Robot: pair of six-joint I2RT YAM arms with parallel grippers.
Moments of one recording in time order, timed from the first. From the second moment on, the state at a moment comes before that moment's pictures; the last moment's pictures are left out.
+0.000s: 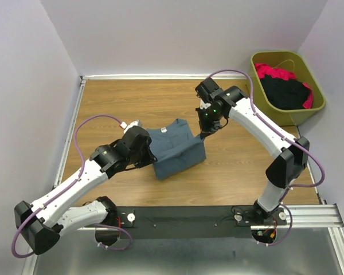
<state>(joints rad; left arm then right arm) -0.76 0.97 0.91 -0.80 -0.09 -1.00 0.63 1.73 1.72 -1.22 -0.06 0.42</state>
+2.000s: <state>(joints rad) -0.41 1.49 0.82 0.11 -0.18 -0.50 0.50 2.09 1.68 -0.68 0.15 0.47</state>
